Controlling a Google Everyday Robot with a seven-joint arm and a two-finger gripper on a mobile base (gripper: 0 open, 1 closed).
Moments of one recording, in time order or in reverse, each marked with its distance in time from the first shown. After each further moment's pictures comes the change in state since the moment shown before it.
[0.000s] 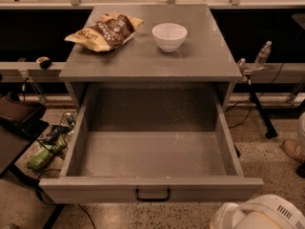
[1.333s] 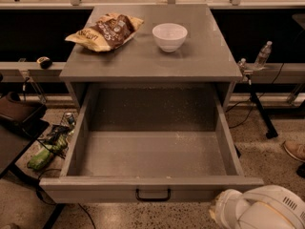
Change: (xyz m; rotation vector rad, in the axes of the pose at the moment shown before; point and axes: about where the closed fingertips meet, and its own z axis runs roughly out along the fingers) arm -0.018 -0.037 0.004 0.068 -0.088 0.001
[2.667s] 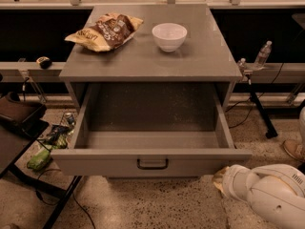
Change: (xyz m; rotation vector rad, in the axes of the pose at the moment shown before) arm -0.002 -0.087 0.057 0.072 -0.147 -0.014
